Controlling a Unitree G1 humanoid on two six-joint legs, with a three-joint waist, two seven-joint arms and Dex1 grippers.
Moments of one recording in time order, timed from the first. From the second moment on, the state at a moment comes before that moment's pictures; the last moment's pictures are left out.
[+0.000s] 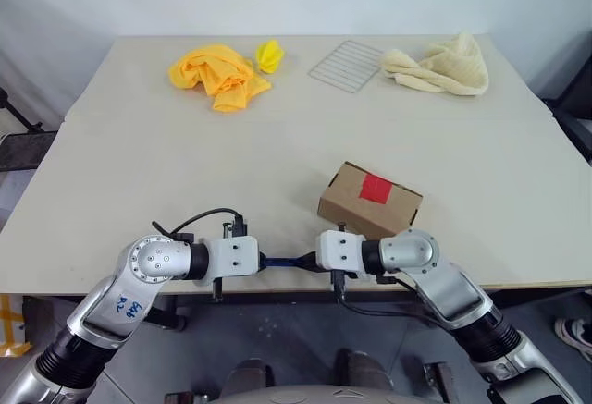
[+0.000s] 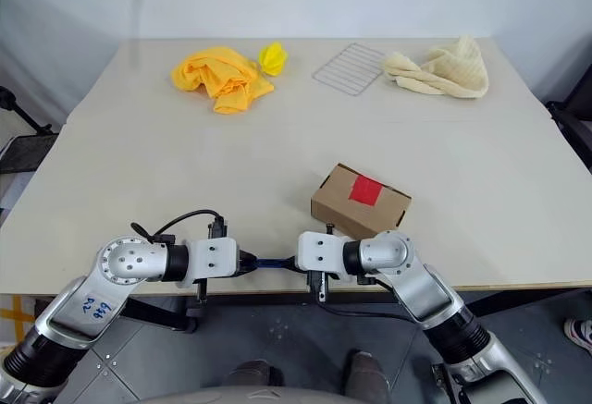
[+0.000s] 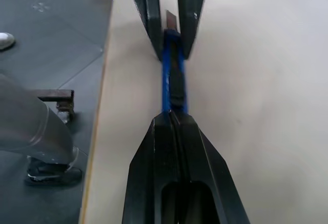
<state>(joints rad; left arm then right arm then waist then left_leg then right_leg) -0.23 0.80 -0.26 -0.39 0.04 0.33 -0.92 -0.41 -0.50 0.43 -0.19 0.02 0.22 1.03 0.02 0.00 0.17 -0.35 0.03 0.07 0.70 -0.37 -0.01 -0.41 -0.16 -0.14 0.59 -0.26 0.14</state>
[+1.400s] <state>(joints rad) -0.18 0.75 -0.08 -0.07 0.13 -0.20 -0.64 -0.60 -0.58 -0.06 -0.48 0.62 1.03 0.87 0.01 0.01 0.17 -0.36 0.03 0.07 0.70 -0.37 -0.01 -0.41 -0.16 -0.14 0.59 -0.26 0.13</state>
